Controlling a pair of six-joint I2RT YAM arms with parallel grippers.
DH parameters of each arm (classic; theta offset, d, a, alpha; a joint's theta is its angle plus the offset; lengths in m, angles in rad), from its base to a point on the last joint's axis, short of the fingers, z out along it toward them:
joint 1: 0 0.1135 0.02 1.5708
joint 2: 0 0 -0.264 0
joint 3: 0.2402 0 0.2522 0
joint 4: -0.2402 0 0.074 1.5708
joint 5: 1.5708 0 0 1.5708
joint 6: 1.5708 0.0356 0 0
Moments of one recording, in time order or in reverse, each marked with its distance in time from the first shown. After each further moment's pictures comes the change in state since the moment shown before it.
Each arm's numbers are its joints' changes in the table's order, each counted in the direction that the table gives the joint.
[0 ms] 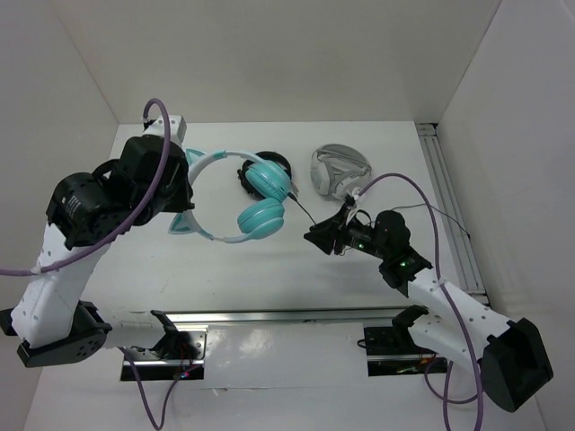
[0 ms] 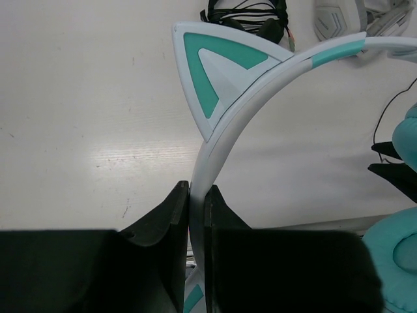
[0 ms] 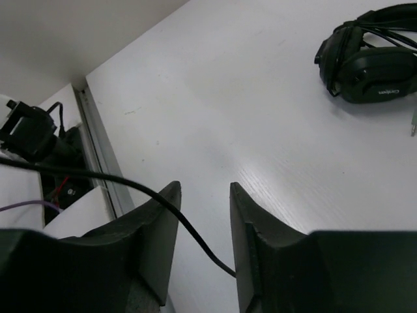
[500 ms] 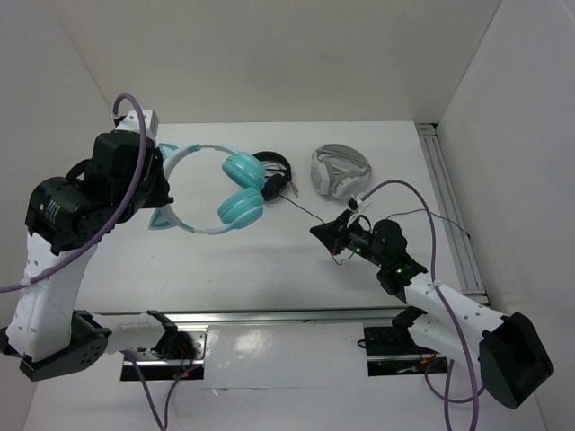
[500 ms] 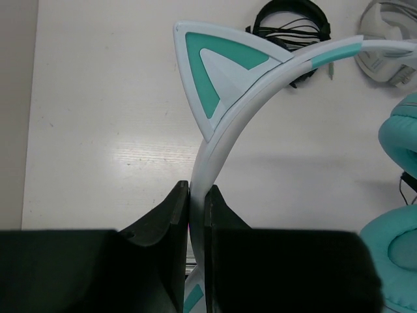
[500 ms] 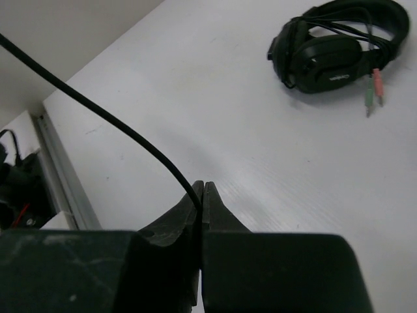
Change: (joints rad) left arm 0.186 0.031 0.020 -0.005 0.037 0.069; right arm 0.013 -0.028 -0.124 0.172 0.167 0.025
